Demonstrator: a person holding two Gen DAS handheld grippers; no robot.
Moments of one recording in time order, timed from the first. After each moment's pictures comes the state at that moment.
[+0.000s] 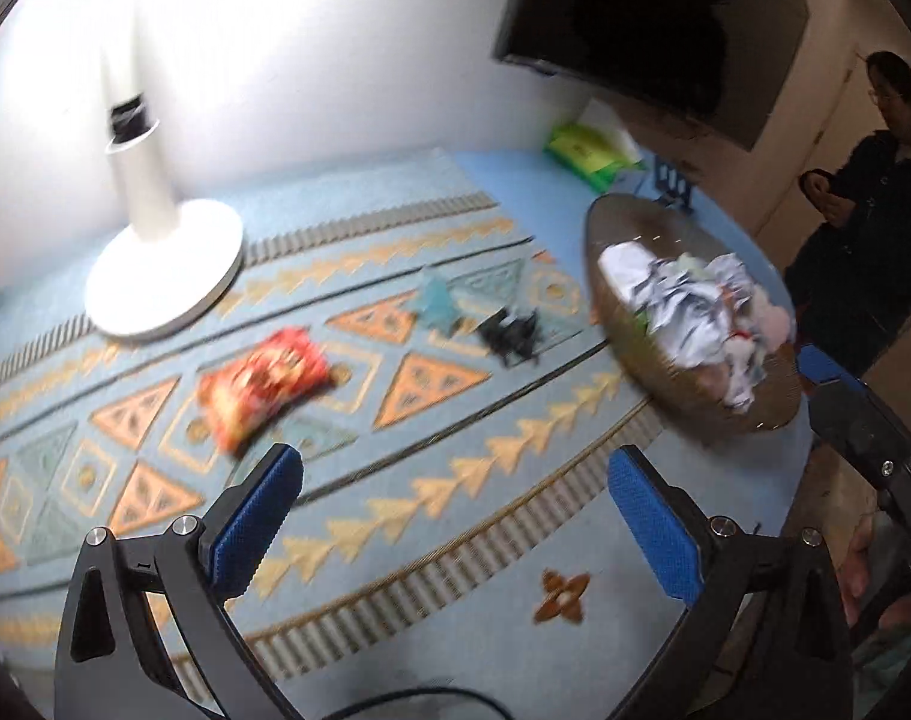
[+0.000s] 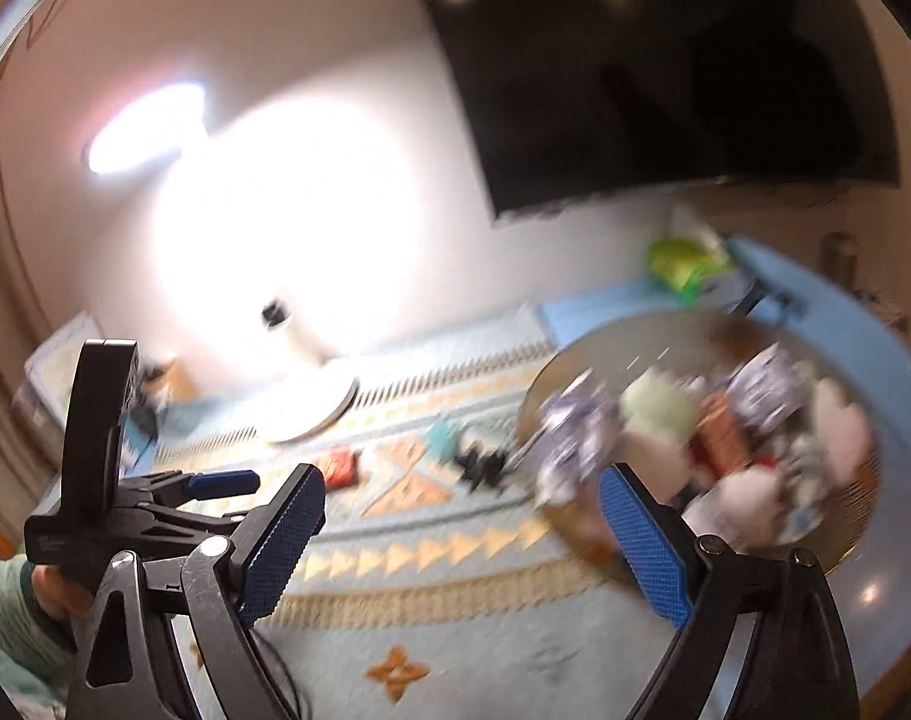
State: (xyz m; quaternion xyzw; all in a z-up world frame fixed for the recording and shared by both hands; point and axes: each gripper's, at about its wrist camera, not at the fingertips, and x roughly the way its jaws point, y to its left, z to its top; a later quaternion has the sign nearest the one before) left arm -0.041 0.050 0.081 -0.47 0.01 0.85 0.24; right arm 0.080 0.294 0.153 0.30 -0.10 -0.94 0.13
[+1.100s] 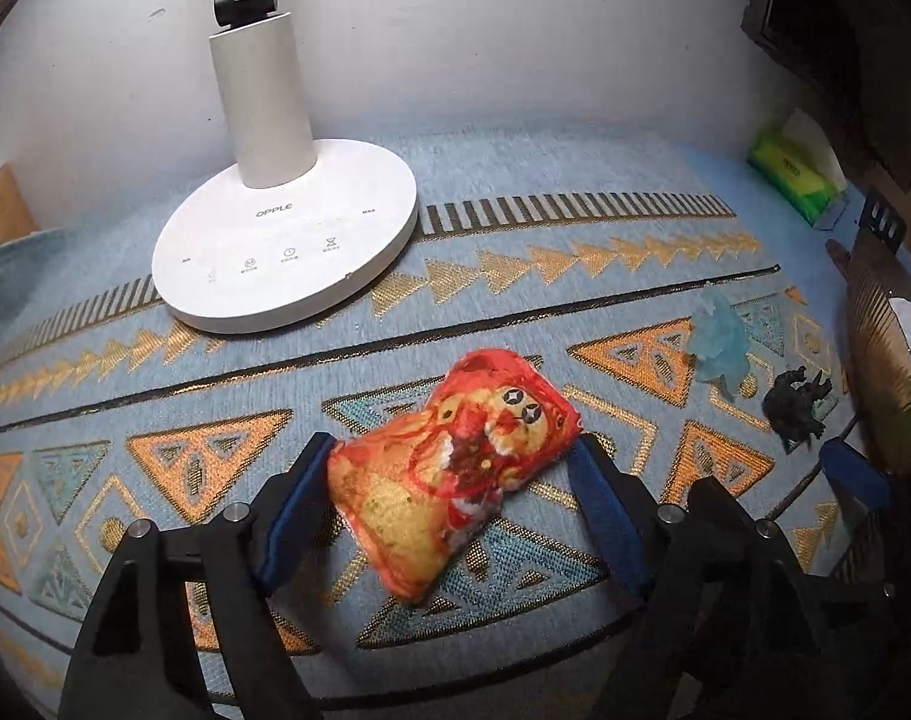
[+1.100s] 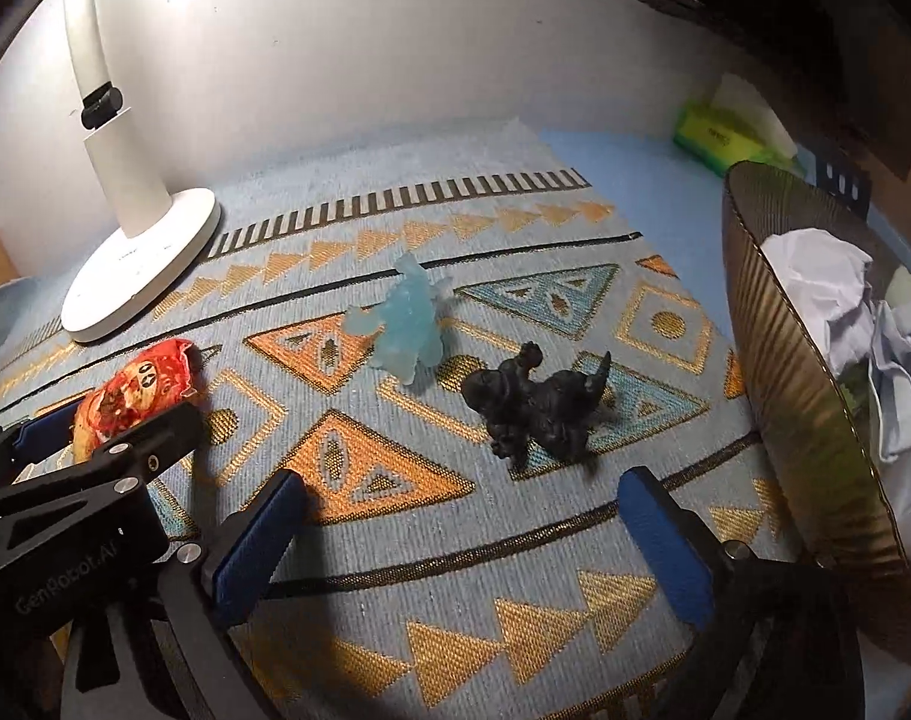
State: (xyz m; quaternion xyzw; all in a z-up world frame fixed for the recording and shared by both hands) left arm -0.128 0.019 0.010 -0.46 0.02 0.88 0.09; right arm -0.068 0.196 0.032 0.45 0.00 -0.89 -0.01
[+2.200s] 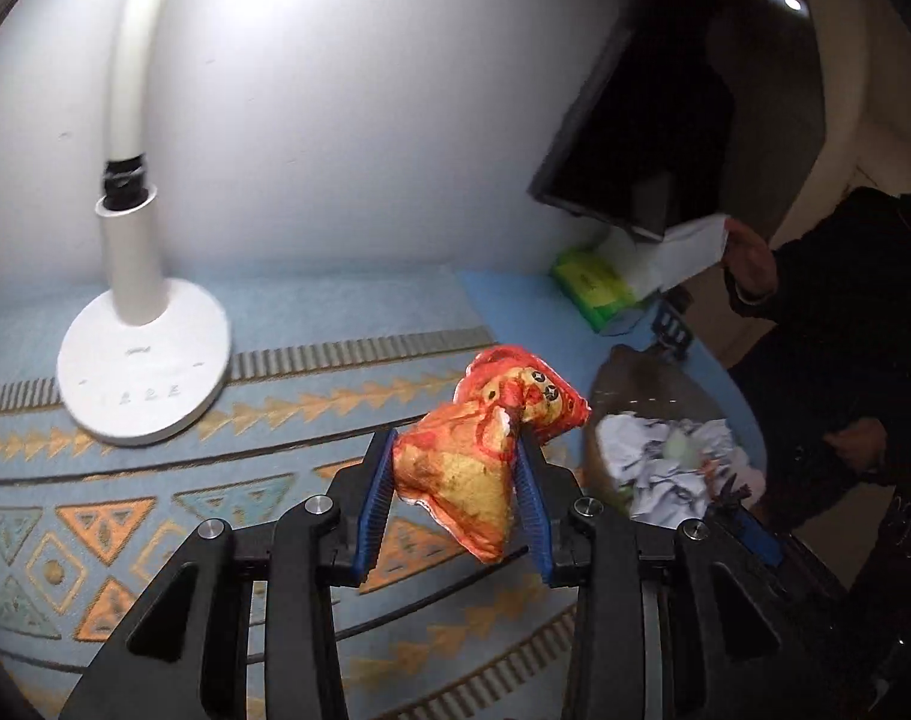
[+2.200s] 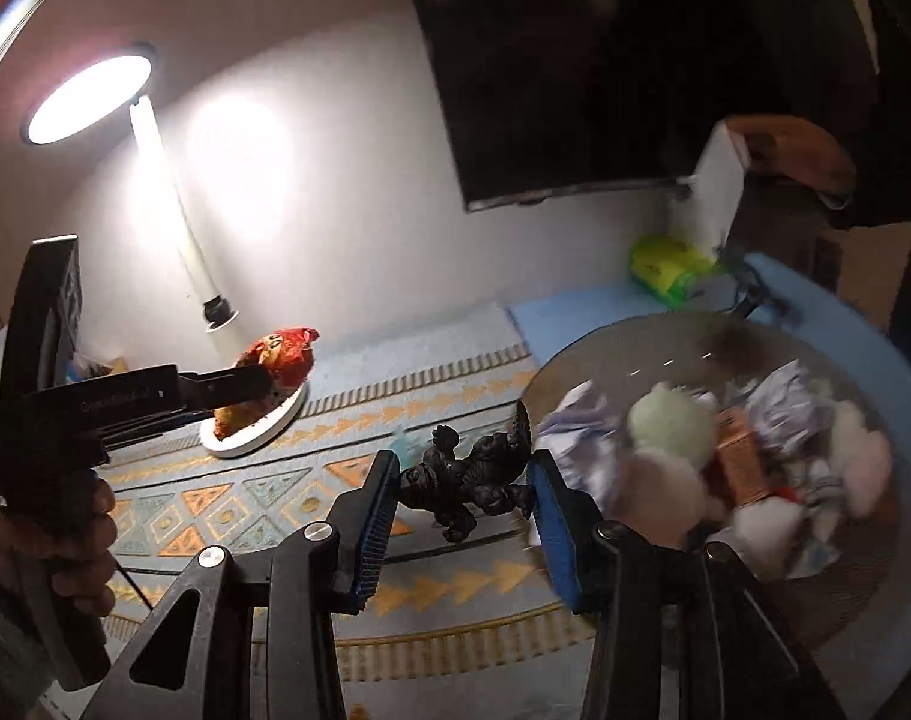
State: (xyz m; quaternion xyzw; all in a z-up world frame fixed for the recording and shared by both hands) left arm -0.106 0.057 0.124 -0.39 -0.09 0.87 0.28; right arm 0.036 0.292 0.152 0.29 -0.08 -0.95 0.05
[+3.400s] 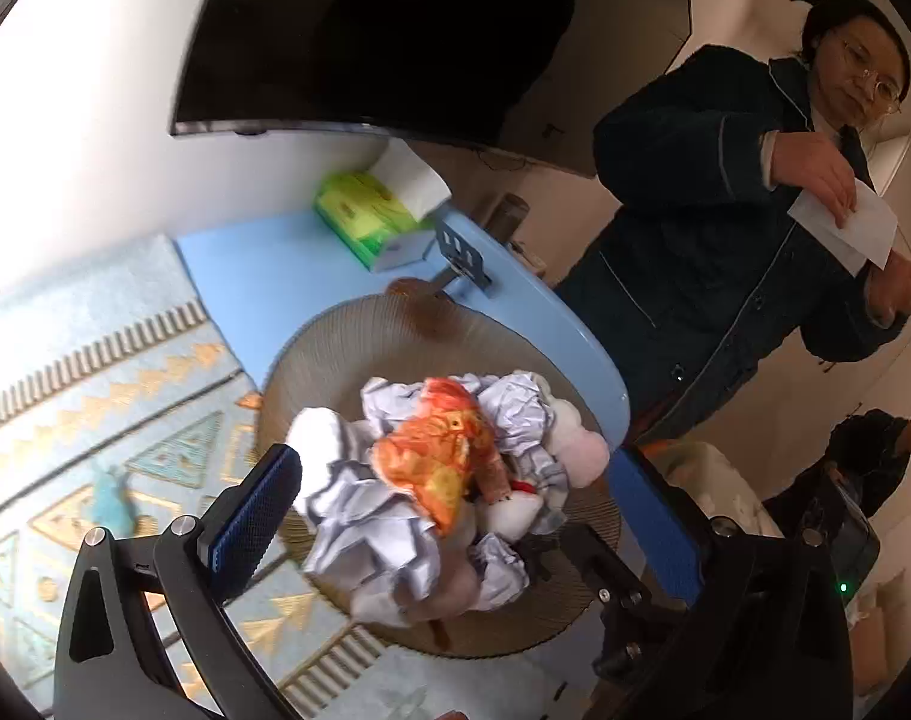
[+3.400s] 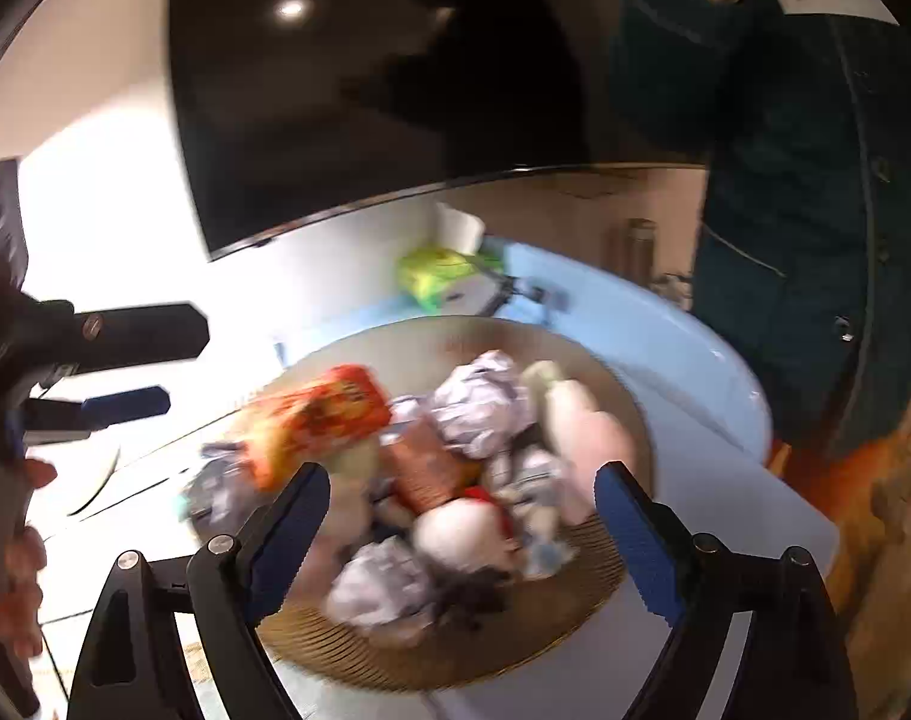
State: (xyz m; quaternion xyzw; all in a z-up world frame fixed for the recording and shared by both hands) left arm -0.088 0.220 0.134 -0.42 -0.05 0.80 0.44; right arm 0.057 0.403 0.140 0.29 -0.10 -0.95 -0.11
